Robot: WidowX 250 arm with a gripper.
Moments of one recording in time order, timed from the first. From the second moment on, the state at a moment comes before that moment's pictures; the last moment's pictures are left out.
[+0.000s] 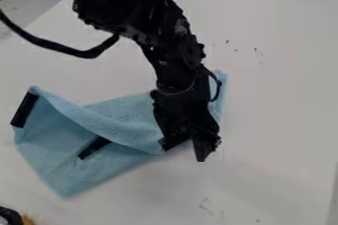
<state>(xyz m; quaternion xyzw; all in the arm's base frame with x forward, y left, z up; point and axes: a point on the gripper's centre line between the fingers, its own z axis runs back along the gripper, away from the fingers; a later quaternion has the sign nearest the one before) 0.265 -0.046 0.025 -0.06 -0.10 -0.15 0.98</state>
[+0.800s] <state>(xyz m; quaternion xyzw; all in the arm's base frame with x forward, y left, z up) 0.276 -0.034 0.017 -0.06 -0.08 -0.16 0.98</state>
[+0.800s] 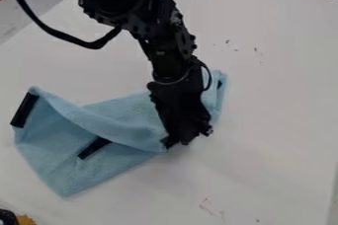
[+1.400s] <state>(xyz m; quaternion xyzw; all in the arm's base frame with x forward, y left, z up) 0.305 0.005 0.076 0.02 -0.08 -0.20 0.98</state>
